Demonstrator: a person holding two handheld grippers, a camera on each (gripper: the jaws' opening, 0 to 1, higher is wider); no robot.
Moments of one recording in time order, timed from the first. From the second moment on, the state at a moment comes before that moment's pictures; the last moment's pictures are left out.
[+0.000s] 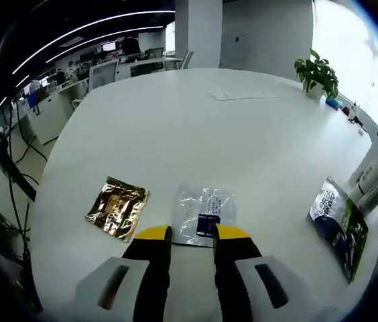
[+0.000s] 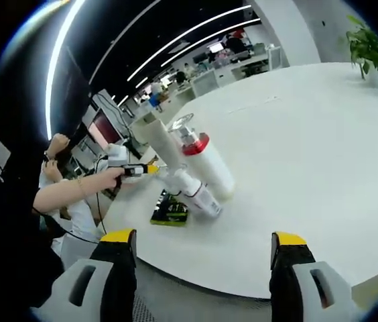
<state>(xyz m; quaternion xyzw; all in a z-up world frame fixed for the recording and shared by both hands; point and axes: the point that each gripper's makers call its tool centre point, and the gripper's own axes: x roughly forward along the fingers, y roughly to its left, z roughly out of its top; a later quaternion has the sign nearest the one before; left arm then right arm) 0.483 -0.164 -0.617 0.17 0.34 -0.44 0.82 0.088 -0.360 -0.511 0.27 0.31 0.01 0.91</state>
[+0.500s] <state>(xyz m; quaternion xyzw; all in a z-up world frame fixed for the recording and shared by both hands) 0.486 -0.163 -0.615 0.21 0.32 -0.44 0.81 0.089 -0.360 -0.513 0.27 0.31 0.01 0.91</state>
